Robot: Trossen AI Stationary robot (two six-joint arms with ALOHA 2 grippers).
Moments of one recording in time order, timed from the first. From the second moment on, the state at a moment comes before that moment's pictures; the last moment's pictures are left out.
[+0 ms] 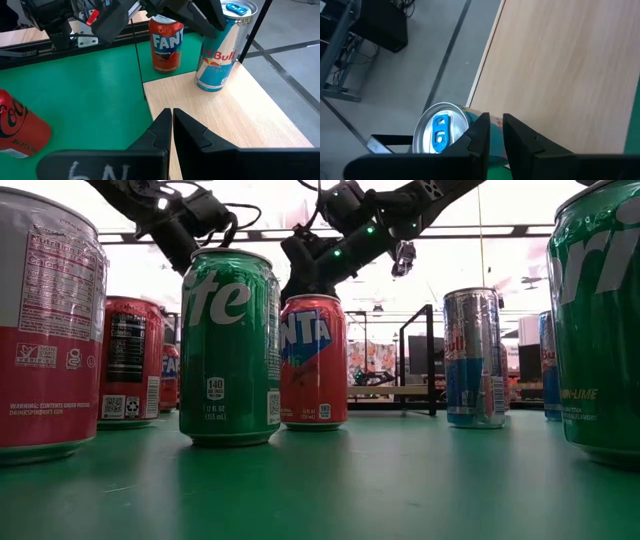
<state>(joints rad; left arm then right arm) 0.61 1.27 0.92 -0.38 -0.24 0.53 -0.30 1.91 1.47 -0.03 -0.08 0.01</state>
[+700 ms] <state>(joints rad) 0.73 1.16 1.02 -0.49 0.15 0.49 -0.30 1.91 1.47 -0.03 -0.08 0.04</state>
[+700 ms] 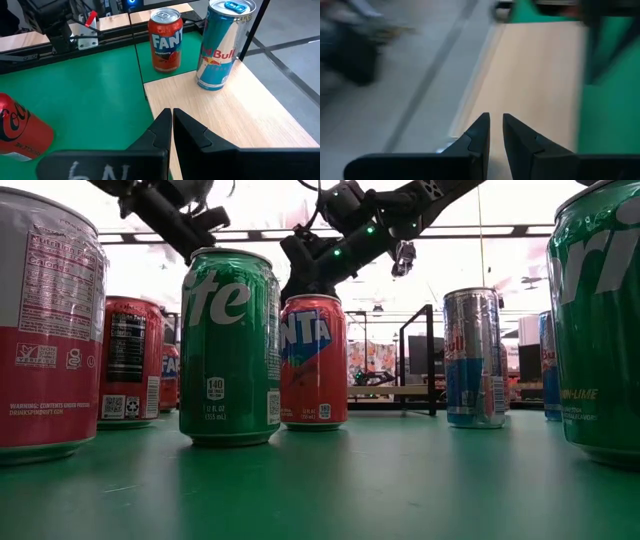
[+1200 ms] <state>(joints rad) 0.73 1.30 1.09 -0.65 0.03 0.48 -0.30 1.91 1.47 -0.03 -0.08 0.03</state>
